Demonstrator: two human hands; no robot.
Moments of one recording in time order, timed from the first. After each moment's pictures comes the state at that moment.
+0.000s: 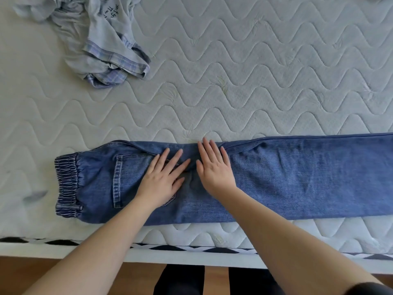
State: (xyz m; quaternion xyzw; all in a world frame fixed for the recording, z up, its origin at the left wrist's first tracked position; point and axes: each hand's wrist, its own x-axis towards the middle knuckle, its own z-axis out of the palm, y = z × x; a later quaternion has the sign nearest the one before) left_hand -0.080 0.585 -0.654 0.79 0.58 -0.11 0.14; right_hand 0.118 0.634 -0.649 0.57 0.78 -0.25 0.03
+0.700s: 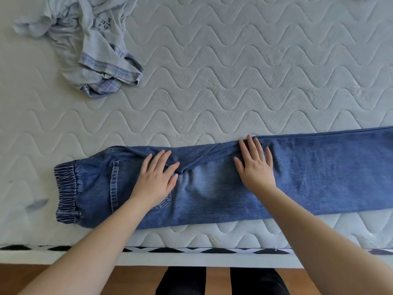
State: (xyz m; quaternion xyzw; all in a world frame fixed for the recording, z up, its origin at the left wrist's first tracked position) left_hand -0.077 0.598 -0.627 0.78 0.60 -0.09 0.14; right_hand 0.233 0.648 -0.649 0.66 0.72 -0.20 0.07
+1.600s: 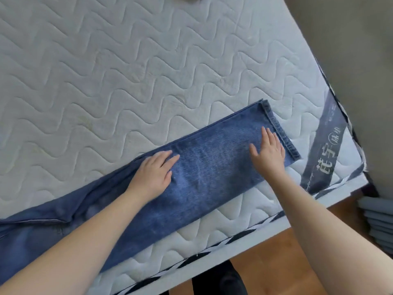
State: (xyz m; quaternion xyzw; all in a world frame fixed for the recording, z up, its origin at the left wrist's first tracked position) left_hand 0.204 0.697 -0.614 0.88 0.42 -0.02 0.23; right_hand 0.542 0.641 -0.616 0.87 0.44 -0.22 -0.01
